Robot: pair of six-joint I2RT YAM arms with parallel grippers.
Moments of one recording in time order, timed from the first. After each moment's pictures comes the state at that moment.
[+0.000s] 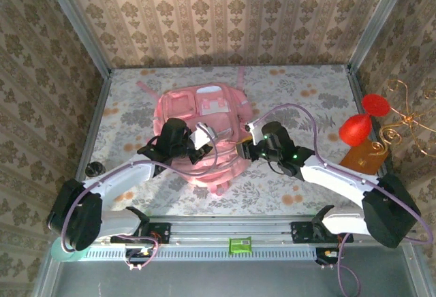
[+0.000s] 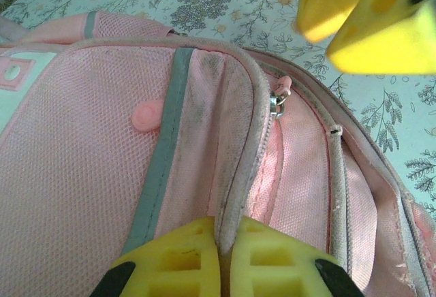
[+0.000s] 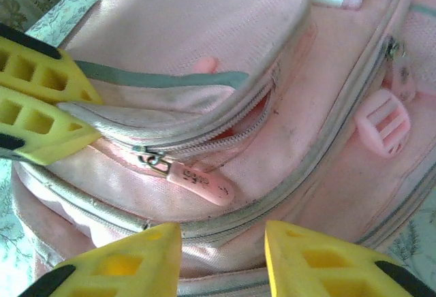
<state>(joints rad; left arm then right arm) -0.64 1.24 0.67 -0.03 0.37 0.39 0.64 1.25 0.67 0.01 -0.14 0.20</state>
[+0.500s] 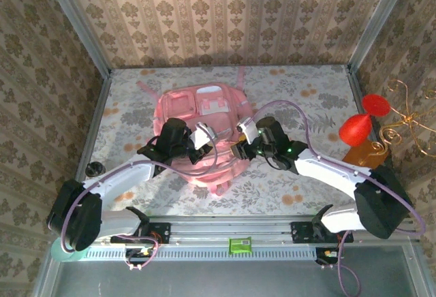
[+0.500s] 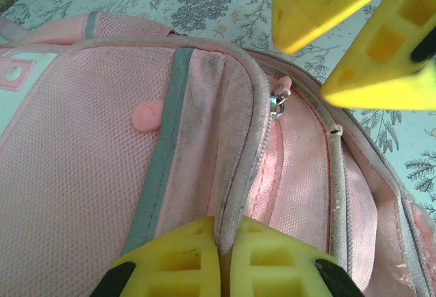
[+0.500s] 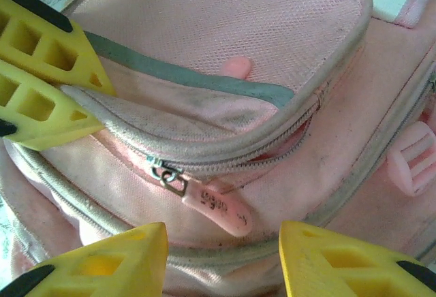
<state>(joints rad) -0.64 1.24 0.67 -0.03 0.37 0.39 0.64 1.36 0.77 -0.03 -0.20 0.05</state>
